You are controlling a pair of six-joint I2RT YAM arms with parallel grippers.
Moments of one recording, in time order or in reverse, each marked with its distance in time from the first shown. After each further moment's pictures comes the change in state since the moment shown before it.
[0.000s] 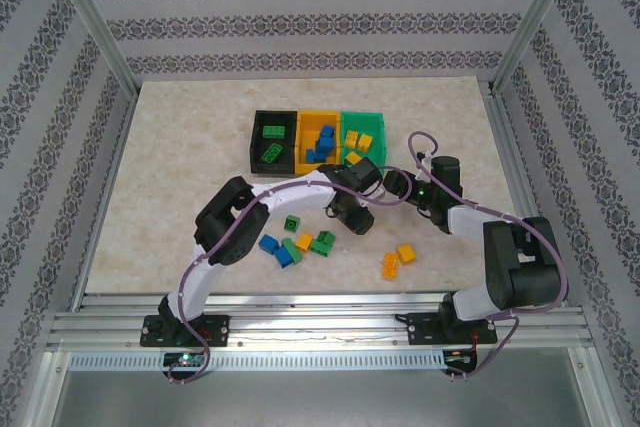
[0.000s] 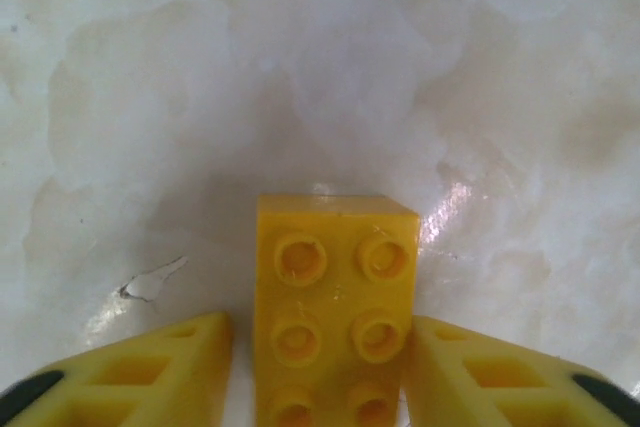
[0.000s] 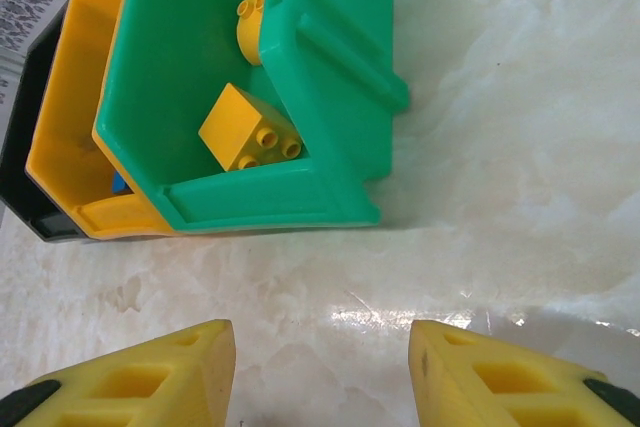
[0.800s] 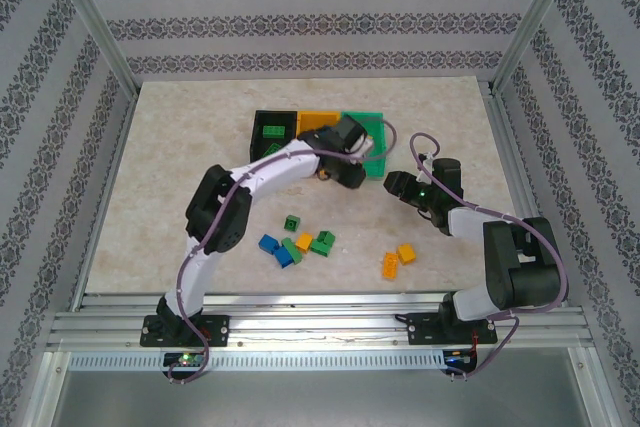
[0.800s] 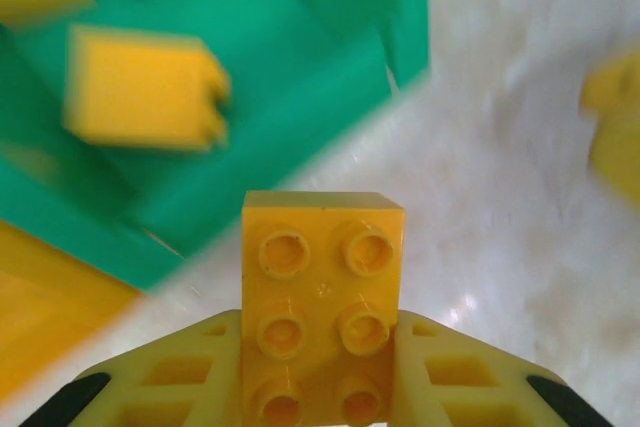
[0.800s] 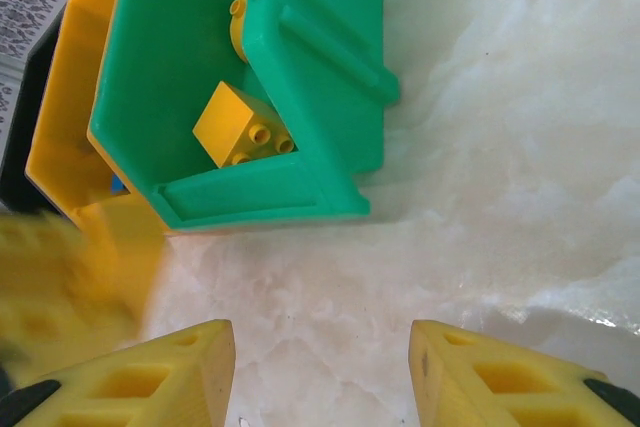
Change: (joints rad) left arm 0.172 0.001 0.227 -0.006 -0.019 -0.002; right arm -0.013 -0.001 -0.021 0.019 -0.006 0.020
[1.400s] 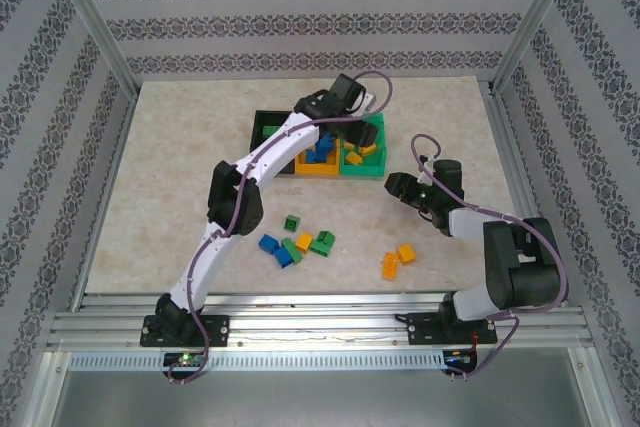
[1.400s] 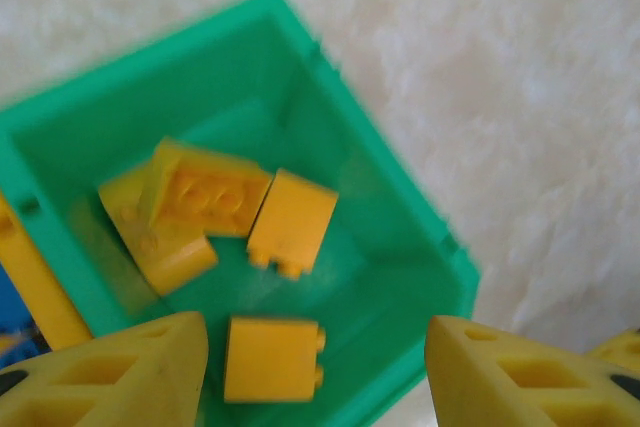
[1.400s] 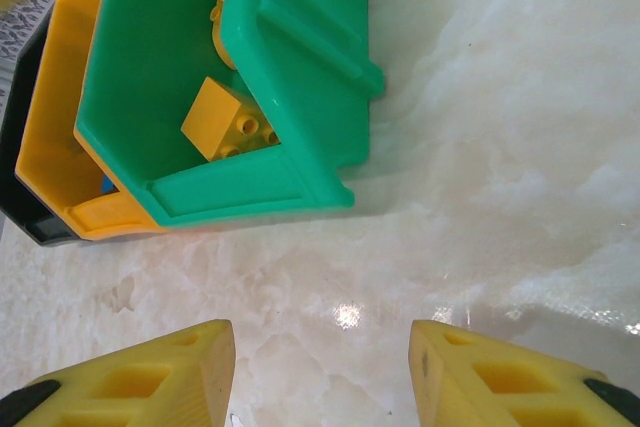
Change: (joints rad) left arm 0.079 0.267 0.521 -0.132 0.026 -0.036; right arm -0.007 0.000 -0.008 0.000 0.000 0.001
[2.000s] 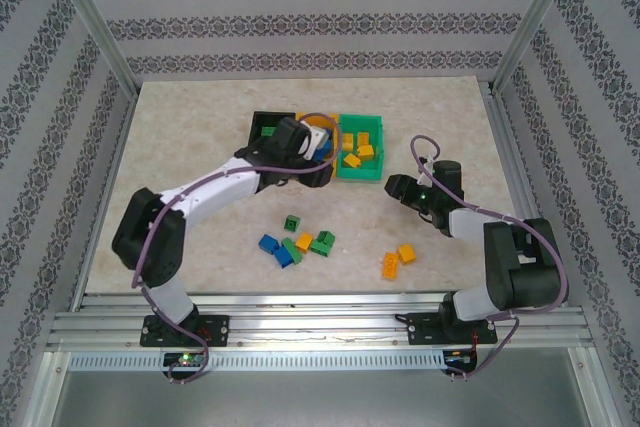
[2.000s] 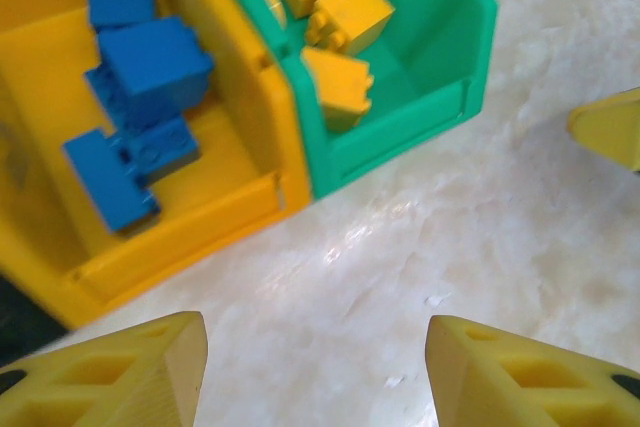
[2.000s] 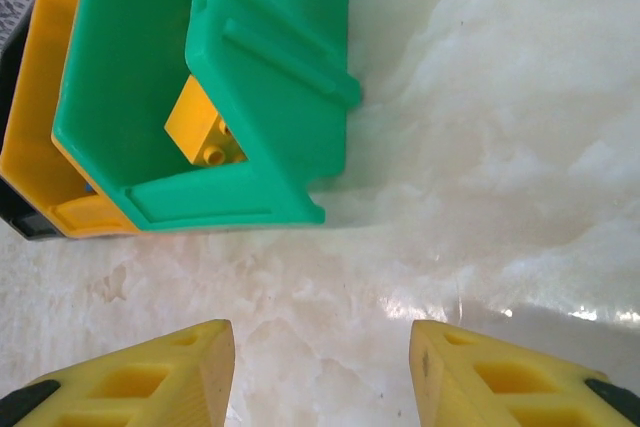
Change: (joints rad) left arm 0.037 -0.766 -1.169 0.491 -0.013 -0.032; right arm 0.001 -0.016 -0.006 -0.042 -0.001 -0.011
